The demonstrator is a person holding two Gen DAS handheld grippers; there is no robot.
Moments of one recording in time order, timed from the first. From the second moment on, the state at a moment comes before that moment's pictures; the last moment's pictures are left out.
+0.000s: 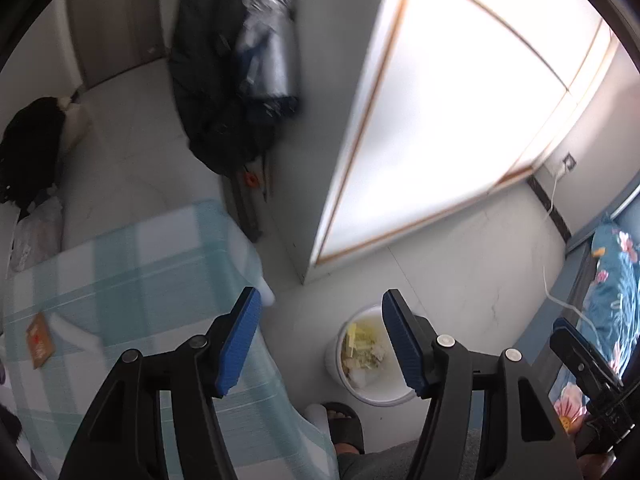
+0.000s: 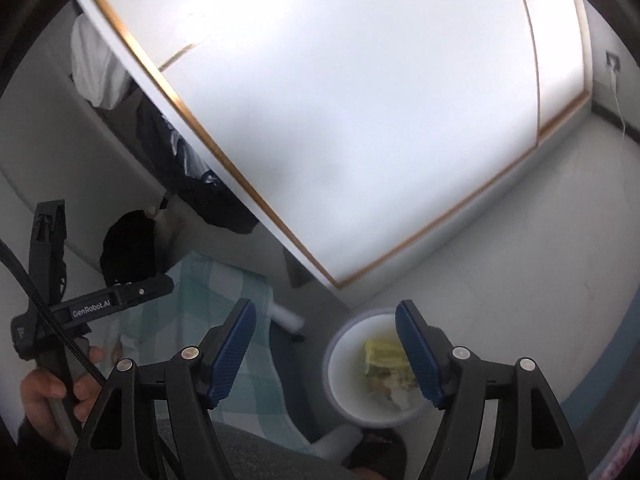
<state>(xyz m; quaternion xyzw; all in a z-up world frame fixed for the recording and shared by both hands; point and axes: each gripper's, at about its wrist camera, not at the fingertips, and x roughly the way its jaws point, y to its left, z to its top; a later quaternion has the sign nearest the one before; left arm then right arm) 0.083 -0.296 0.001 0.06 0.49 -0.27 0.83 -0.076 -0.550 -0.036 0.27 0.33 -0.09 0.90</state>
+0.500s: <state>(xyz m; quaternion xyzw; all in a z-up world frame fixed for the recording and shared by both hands) 0.073 -0.153 0.082 -0.02 0.36 -0.16 0.92 -0.047 -0.435 0.048 0.20 0.28 0.01 0.94</state>
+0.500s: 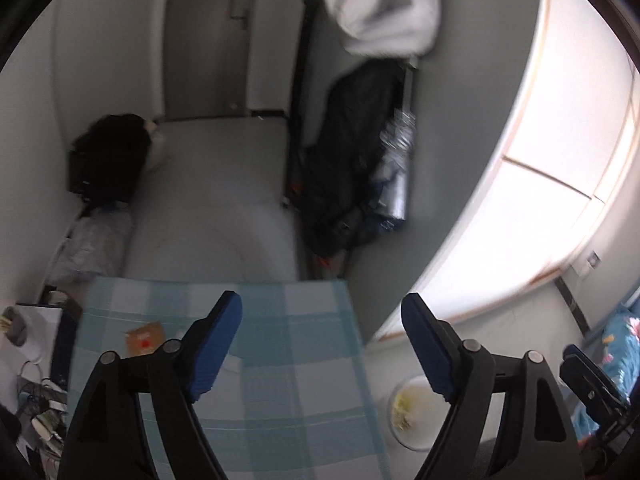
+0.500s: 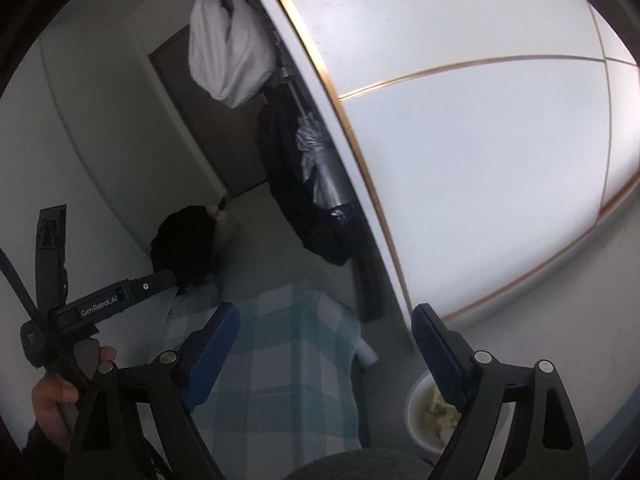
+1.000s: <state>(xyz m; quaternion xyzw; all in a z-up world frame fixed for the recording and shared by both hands) 0.085 -0.055 0.071 -0.04 0.33 -0.05 0.94 0.021 -0.318 0.033 0.15 0.32 0.11 0.93</state>
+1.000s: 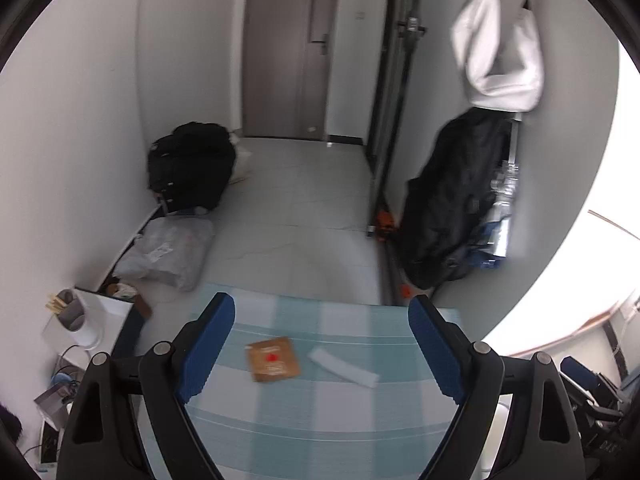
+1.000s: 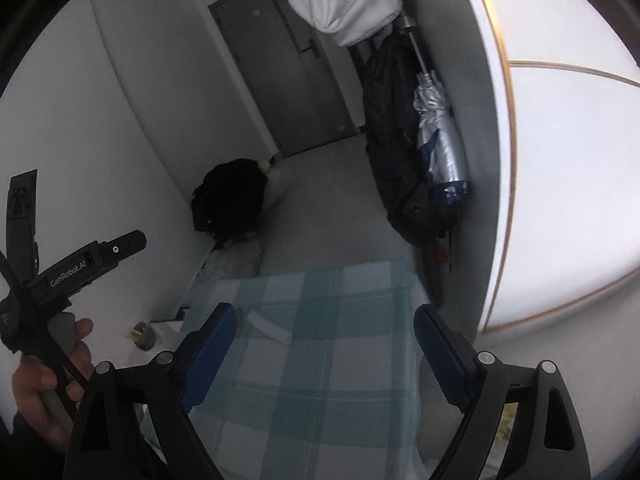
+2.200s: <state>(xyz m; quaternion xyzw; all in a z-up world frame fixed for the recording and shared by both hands) 0.177 0.066 -0.013 -0.08 0.45 0.05 0.89 0.176 -0.114 -0.106 -0.13 0.44 0.27 0.85</state>
